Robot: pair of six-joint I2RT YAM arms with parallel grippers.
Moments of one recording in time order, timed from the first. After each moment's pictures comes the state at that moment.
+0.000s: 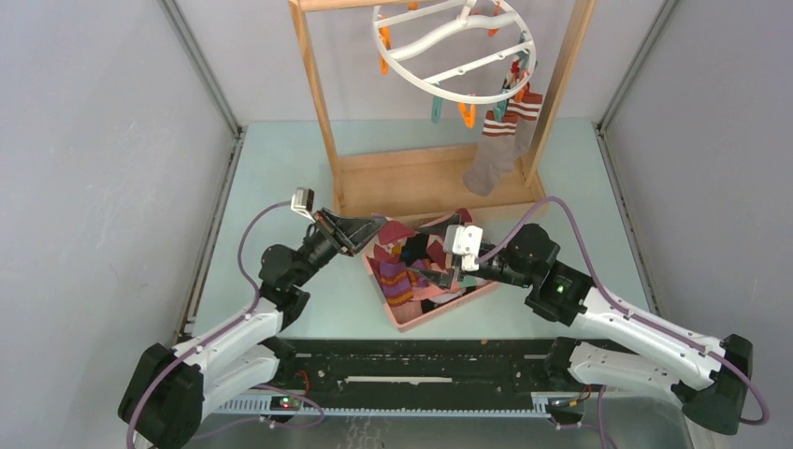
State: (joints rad) left arm -0.51 0.92 0.32 0.96 0.37 -1.37; right arm 0.95 0.90 0.78 0.13 -0.35 -0.33
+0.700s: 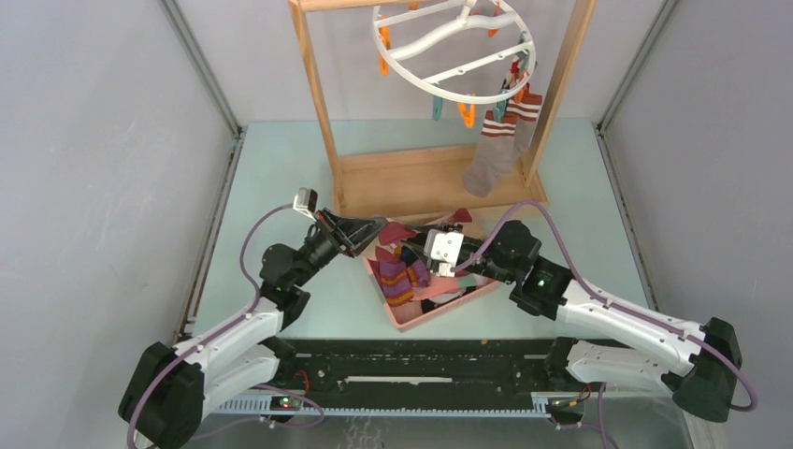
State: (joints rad) left arm -0.51 0.93 0.32 0.96 0.38 -1.49; right arm 0.98 1.00 0.78 0.24 -0.26 -0.59
